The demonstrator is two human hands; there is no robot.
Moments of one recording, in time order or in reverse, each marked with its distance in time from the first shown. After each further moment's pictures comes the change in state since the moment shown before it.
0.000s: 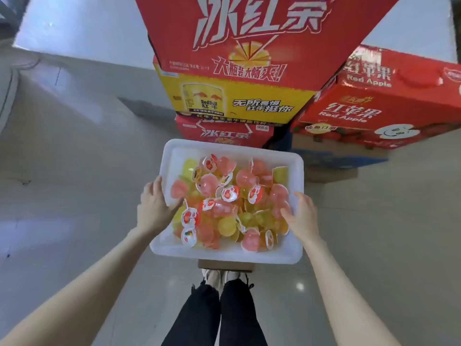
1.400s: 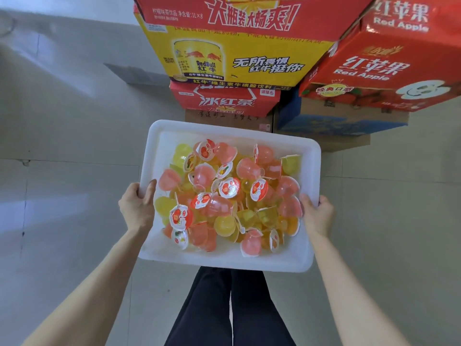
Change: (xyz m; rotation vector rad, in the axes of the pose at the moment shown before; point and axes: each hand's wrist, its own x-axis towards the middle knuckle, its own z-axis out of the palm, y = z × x) left_hand -0.016 -0.047 0.016 -0.391 0.320 -0.215; right_hand -0.026 0.046 0.033 0.449 0.300 0.379
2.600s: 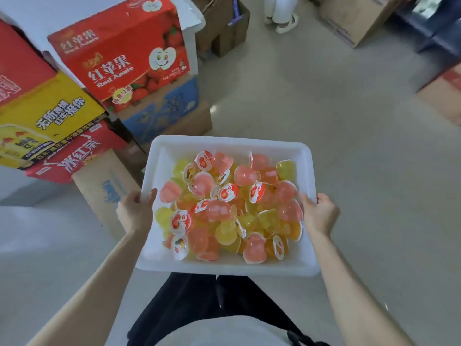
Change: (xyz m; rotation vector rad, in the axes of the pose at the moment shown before) left_hand -0.384 0.085 0.080 0.162 -0.330 0.536; right_hand -0.187 0.319 -0.340 0.382 0.609 0.273
